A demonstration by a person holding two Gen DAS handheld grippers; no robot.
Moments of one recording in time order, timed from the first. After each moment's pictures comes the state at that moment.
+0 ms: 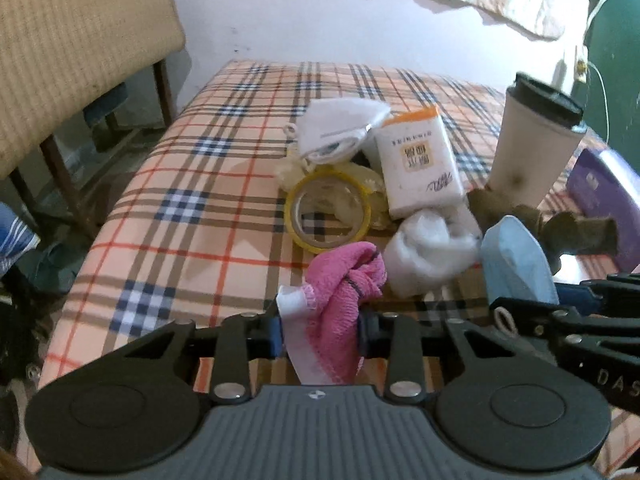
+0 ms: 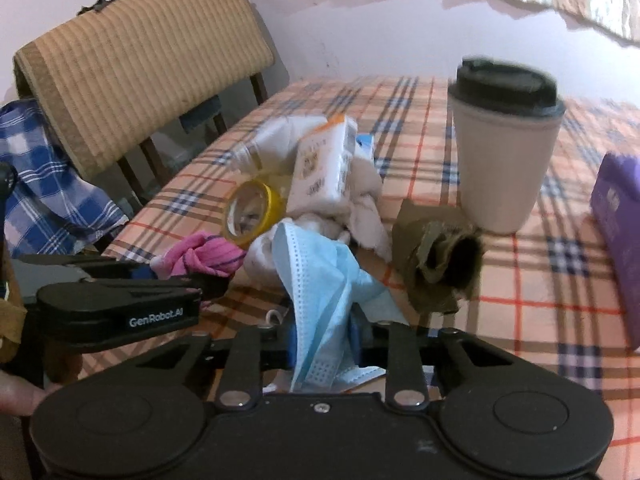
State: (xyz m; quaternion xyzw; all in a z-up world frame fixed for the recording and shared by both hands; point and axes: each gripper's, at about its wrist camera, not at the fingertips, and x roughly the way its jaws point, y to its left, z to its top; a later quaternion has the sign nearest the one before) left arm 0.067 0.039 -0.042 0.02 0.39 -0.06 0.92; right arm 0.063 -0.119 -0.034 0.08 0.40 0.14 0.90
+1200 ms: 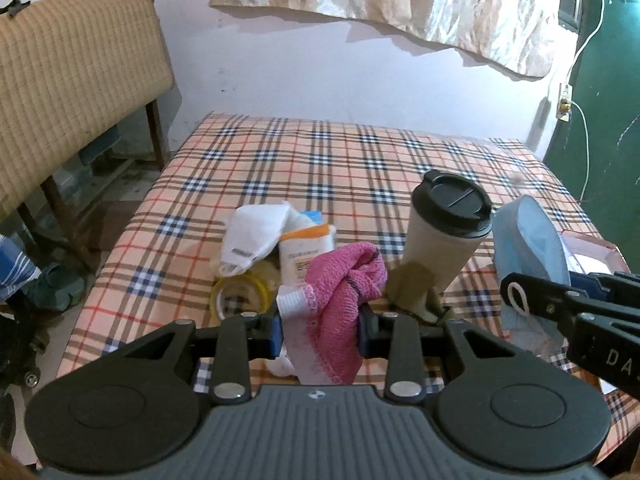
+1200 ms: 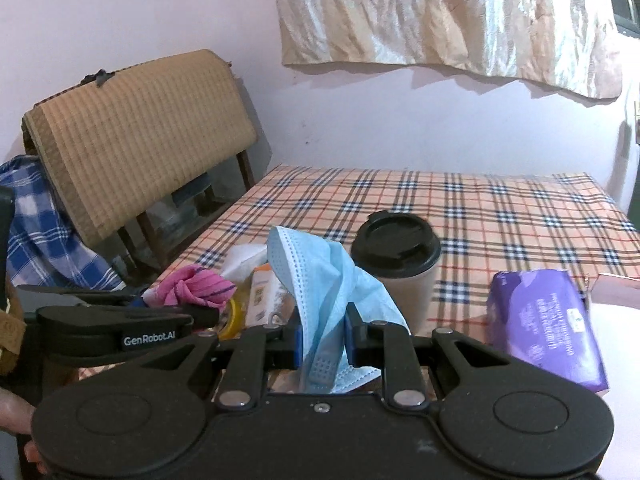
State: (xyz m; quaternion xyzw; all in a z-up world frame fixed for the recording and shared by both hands) left arm 0.063 -0.032 0.041 0.01 0.36 -0.06 0.93; right arm 0.048 -0.203 0.060 0.09 0.33 0.11 0.93
